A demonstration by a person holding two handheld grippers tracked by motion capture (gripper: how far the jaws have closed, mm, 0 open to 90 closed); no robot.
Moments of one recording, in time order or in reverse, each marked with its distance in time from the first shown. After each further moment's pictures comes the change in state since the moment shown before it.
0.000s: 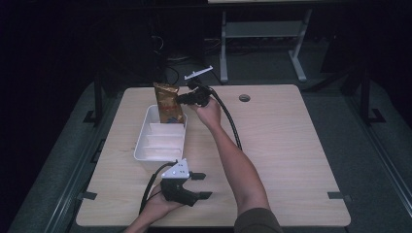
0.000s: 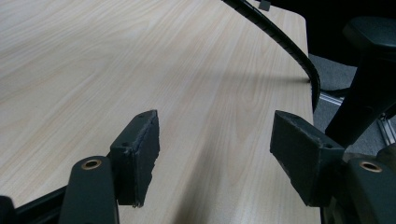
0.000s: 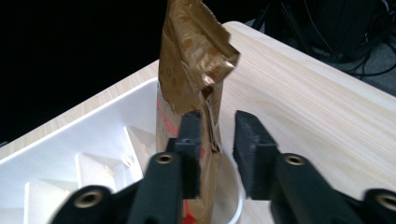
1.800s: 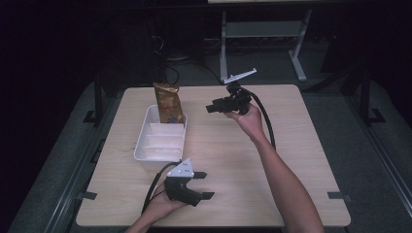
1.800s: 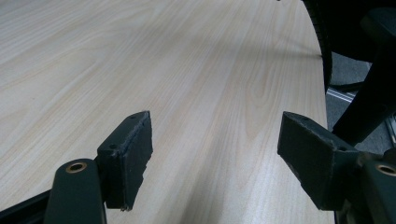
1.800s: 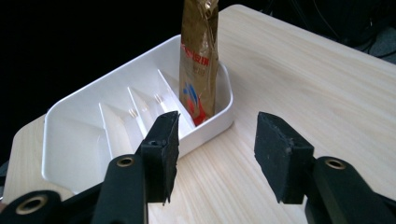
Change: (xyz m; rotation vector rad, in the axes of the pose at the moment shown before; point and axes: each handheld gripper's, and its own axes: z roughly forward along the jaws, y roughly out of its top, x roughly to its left) left arm 0.002 0.001 0.010 0.040 0.019 -0.019; right arm -0.010 -0.048 -0.124 0.013 0.054 0.023
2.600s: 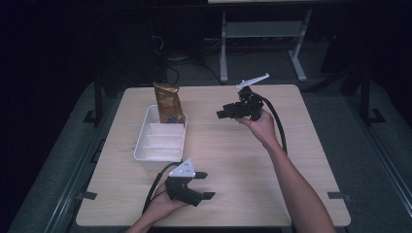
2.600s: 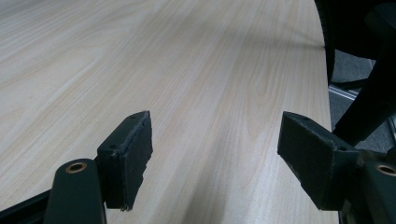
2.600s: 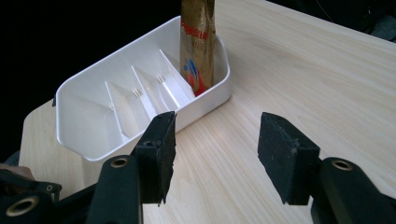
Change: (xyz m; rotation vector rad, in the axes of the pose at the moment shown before) left arm 0.000 0.000 0.004 0.011 0.003 0.001; right arm -0.001 -0.024 -0.029 0.015 -0.002 0.016
